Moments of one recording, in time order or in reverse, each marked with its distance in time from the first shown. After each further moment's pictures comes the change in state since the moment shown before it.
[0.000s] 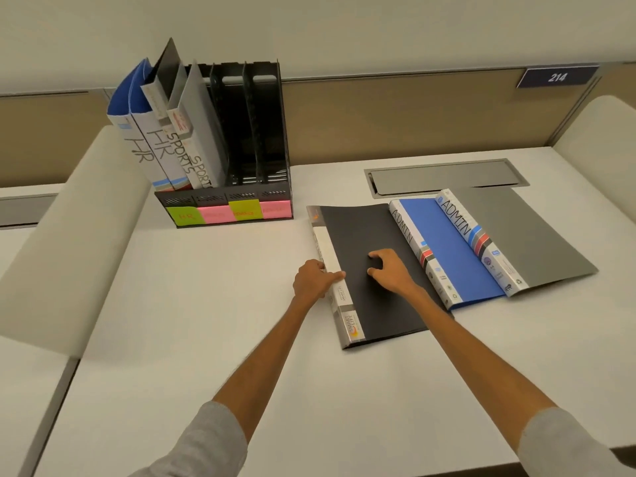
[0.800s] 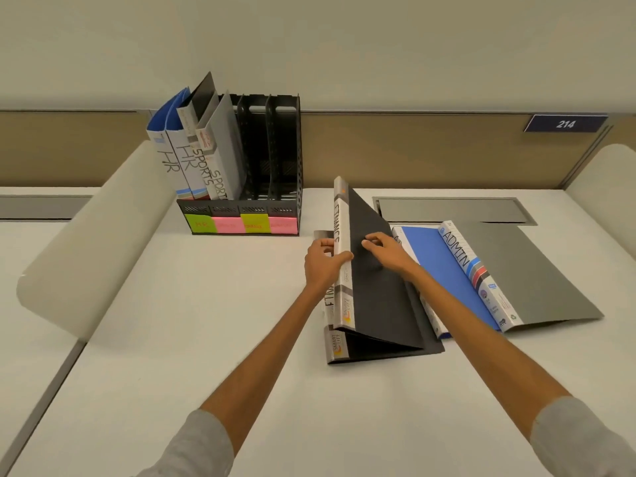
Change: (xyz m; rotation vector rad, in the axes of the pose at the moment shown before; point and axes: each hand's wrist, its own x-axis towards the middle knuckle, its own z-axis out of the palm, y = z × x) left_hand -0.014 0.067 -0.001 -0.484 0.276 0.200; right_hand 0.028 -0.046 -0.063 0.158 -0.008 -0.117
